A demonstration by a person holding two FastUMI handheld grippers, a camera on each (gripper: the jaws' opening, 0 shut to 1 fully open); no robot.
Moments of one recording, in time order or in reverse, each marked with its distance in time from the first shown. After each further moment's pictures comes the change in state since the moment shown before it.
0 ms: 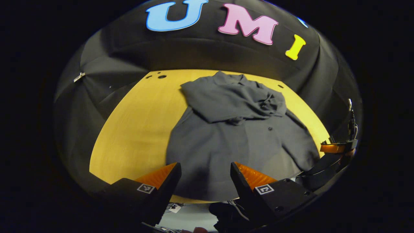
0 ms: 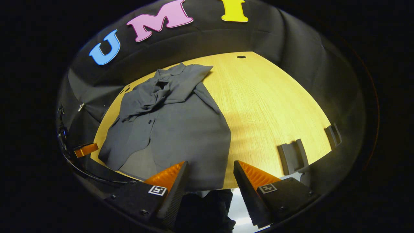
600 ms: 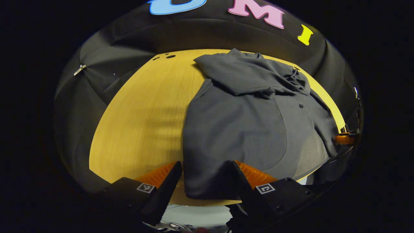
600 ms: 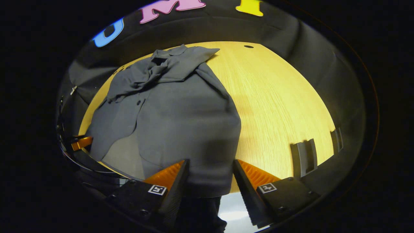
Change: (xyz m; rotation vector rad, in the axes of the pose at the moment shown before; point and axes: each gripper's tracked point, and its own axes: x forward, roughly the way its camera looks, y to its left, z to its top) left arm 0.050 0.037 -0.039 0.045 0.146 0.062; right arm 0.040 0.004 -0.023 -0.145 0.103 -0.090
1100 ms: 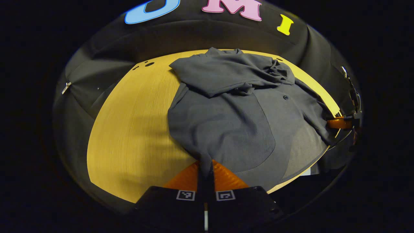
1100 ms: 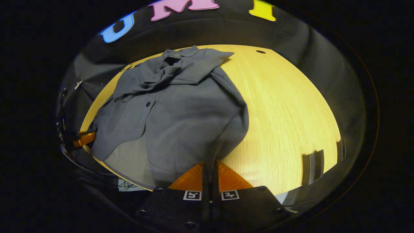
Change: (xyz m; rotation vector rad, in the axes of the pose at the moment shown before) left arm 0.008 -0.036 0.014 0.105 -0.015 -0.049; right arm 0.014 0.031 0.007 -0.045 -0.027 0.081
